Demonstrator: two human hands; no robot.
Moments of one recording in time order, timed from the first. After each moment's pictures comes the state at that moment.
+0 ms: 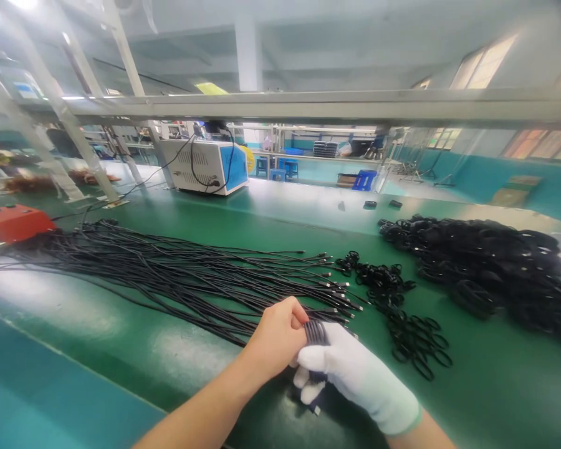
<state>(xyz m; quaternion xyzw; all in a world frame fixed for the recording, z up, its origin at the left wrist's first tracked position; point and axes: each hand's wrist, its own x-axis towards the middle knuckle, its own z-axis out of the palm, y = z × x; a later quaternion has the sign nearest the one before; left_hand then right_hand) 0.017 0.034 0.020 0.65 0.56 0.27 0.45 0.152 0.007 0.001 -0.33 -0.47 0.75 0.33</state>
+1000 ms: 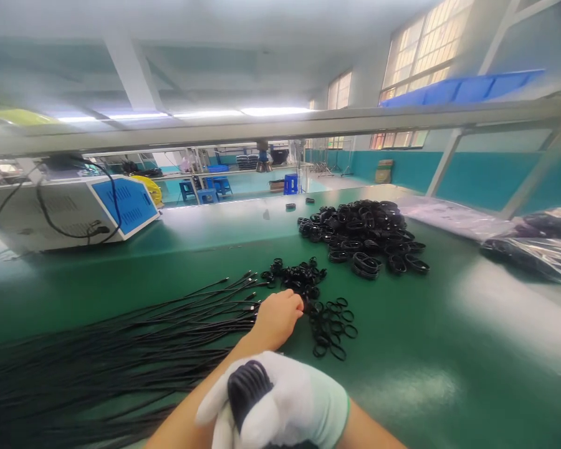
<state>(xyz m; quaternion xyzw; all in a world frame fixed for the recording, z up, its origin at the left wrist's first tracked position) 0.166 0.121 0.002 0.88 0.32 0.15 0.32 0.198 0.013 0.015 -0.12 -0.43 0.82 0.37</state>
